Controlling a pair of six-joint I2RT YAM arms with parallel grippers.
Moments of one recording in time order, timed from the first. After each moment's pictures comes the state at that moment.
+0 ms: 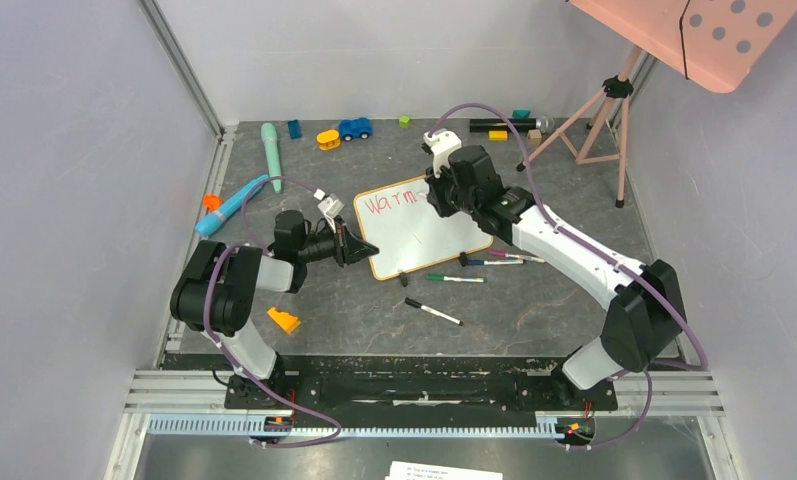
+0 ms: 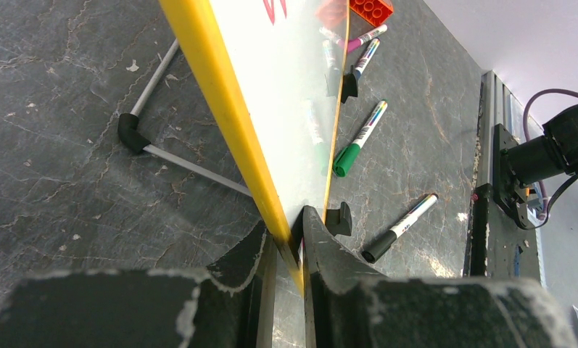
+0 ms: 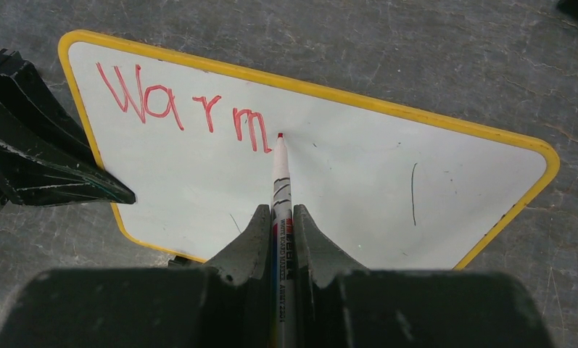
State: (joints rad) left arm -0.17 1.70 0.50 0.88 0.95 -0.27; right arm 0.64 1.54 1.28 -0.29 0.06 0.03
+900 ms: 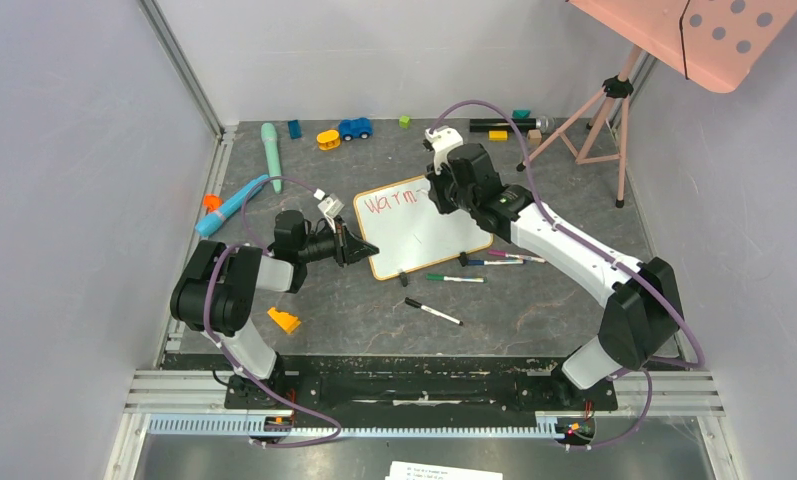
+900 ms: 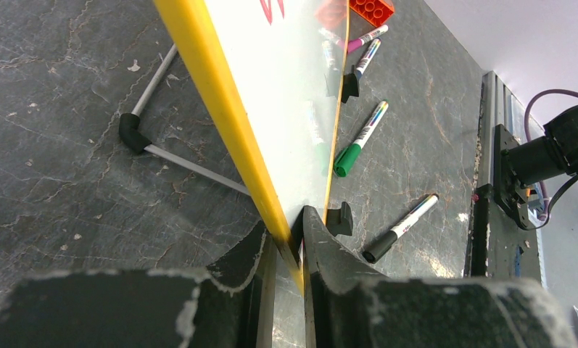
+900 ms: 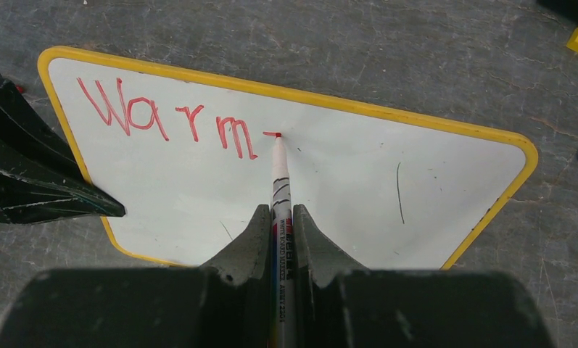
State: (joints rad) left arm -0.17 1.70 0.50 0.88 0.95 -0.27; right arm 0.63 1.56 1.30 -0.29 0.10 0.05
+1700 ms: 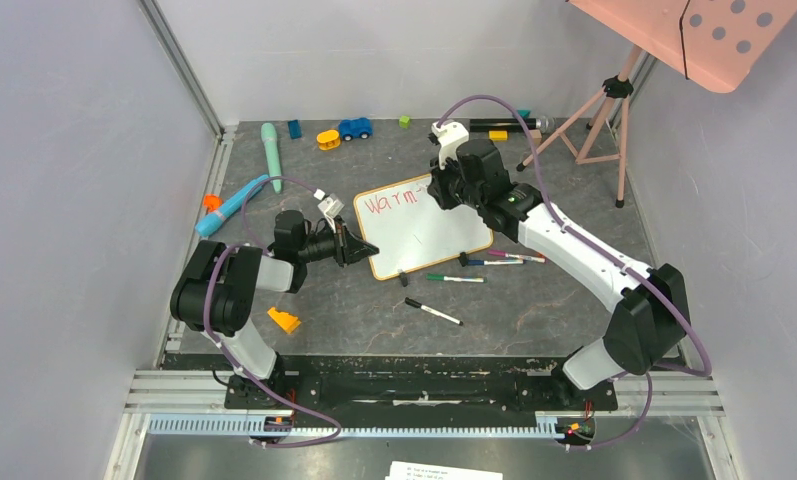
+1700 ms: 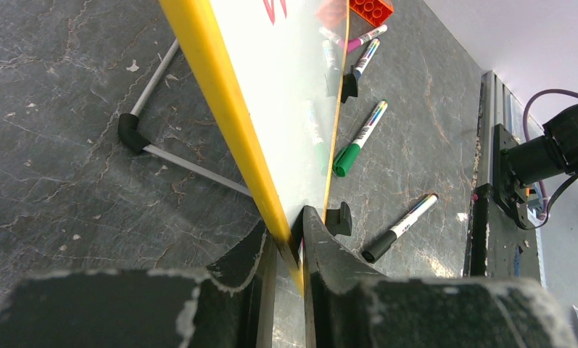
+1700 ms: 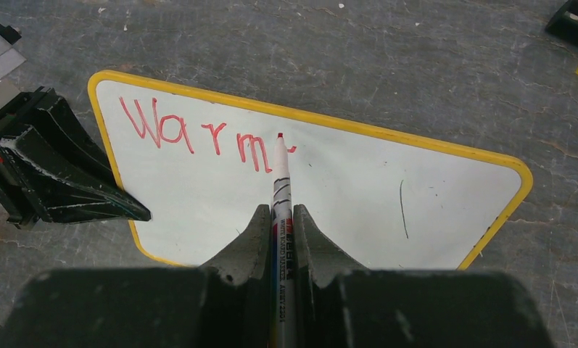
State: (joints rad) left arm -0.17 1.70 0.50 0.88 0.95 -0.27; right arm 0.61 1.52 1.30 -0.26 0.02 0.06
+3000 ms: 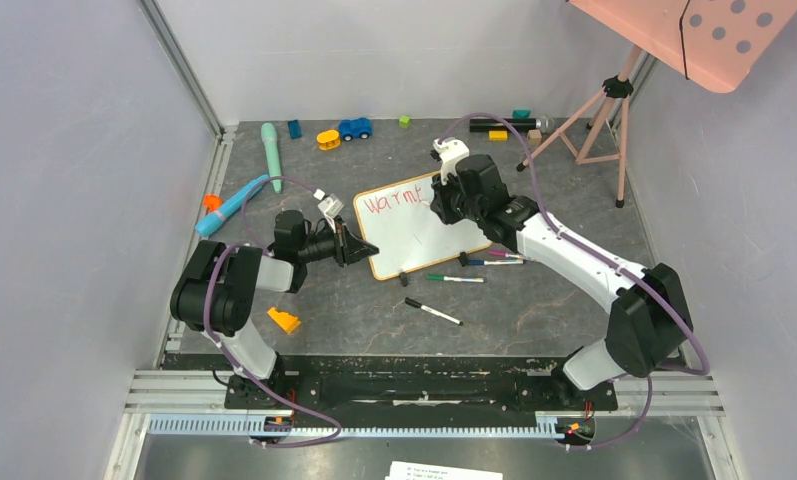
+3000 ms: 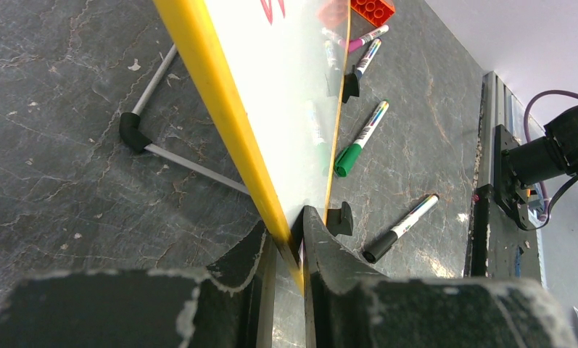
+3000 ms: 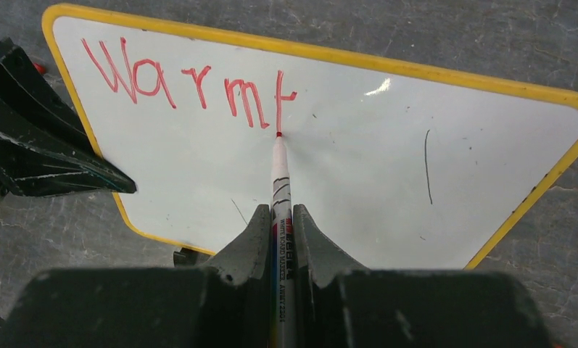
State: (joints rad) left arm -0.17 1.70 0.50 0.87 0.95 -0.27; right arm 0.61 1.51 1.19 -0.22 0.02 0.09
